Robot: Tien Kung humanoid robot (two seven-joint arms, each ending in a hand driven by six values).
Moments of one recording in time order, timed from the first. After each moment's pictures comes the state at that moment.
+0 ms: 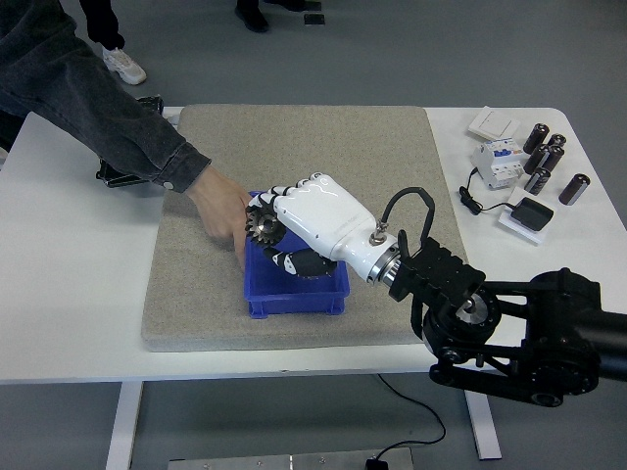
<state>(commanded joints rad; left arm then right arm) 0.07 0.31 -0.38 -0.34 0.27 0.30 0.21 0.87 -0.38 0.15 1.60 -2.04 -0.36 -0.40</state>
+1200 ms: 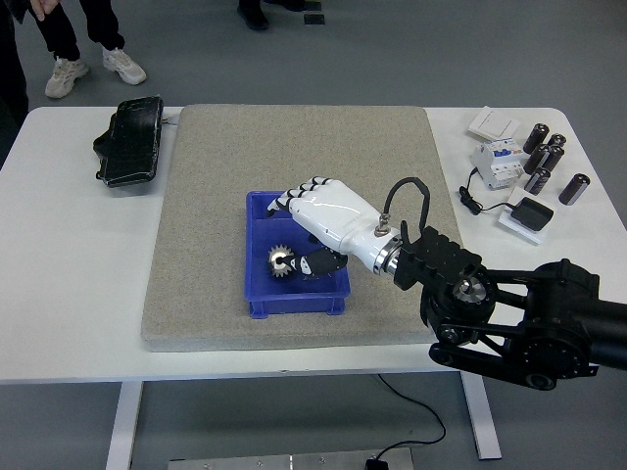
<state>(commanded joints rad) 0.06 0.31 -0.38 -0.34 0.28 0.29 0.21 0.88 -0.37 0.16 1.49 -1.93 -0.29 -0.34</state>
